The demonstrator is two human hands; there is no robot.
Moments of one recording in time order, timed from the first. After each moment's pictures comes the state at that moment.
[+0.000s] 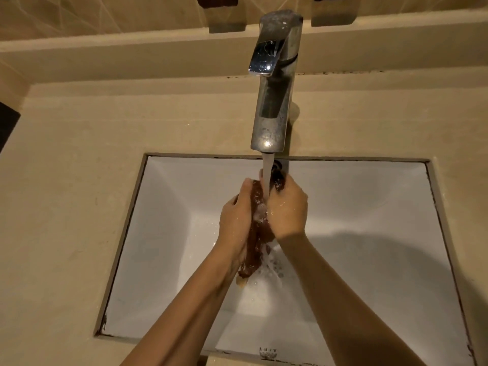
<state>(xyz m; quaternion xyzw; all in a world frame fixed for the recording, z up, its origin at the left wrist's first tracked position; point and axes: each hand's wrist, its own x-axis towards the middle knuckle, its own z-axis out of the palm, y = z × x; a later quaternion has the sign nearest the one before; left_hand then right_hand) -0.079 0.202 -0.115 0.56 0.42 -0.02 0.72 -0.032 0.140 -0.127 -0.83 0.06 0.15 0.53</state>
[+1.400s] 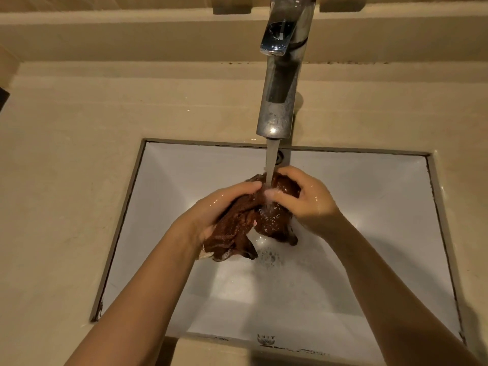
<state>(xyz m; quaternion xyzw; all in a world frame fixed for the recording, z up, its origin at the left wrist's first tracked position) -0.089 0.247 -0.084 0.47 0.31 -0.28 0.78 -0.021 0.086 -0.102 -0.75 -0.20 0.28 0.56</state>
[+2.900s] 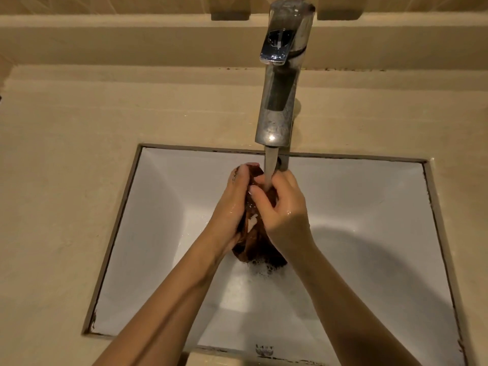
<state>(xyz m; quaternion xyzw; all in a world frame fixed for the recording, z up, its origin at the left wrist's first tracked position) -0.078 0.219 -0.111 0.50 0.28 -0.05 0.82 -0.052 0.124 -0.117 -0.80 -0.20 0.03 0.57</state>
